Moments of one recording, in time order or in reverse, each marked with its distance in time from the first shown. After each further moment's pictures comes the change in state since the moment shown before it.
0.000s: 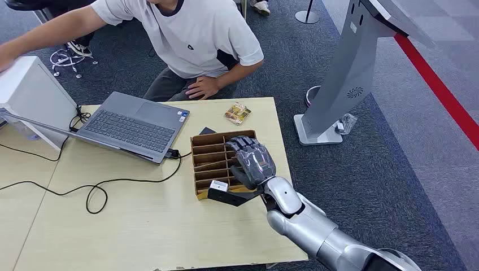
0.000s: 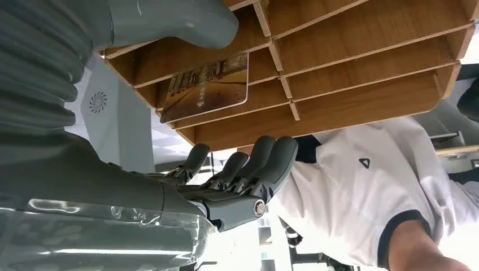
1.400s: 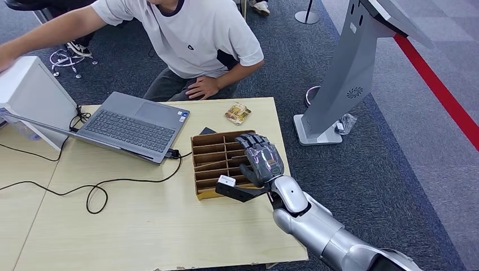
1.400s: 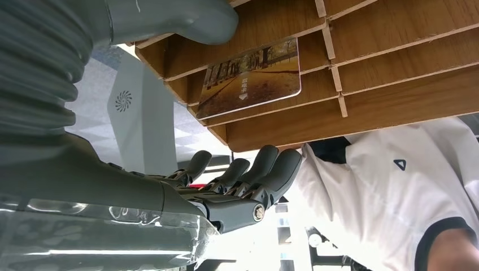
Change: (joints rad) left arm 0.006 0.024 -0.058 -0.010 0.075 -0.014 -0.034; right arm 0.011 -0.029 -0.024 -0.005 0.010 0.003 0.041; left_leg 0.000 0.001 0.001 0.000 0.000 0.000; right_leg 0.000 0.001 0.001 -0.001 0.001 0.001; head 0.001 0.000
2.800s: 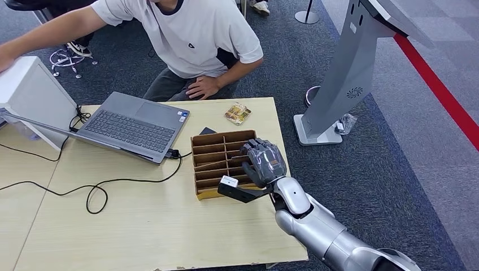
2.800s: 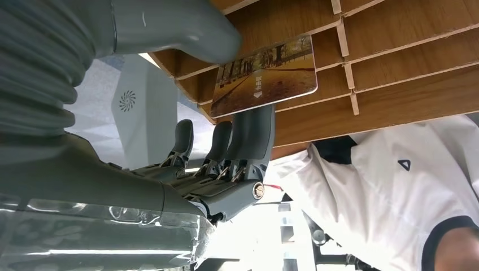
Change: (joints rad) left arm 0.000 -0.006 -0.033 -0.005 0.033 0.016 -0.005; right arm 0.021 -0.010 -0.021 -0.023 0.011 0.000 0.001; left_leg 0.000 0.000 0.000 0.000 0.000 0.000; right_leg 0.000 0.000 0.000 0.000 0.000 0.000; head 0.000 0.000
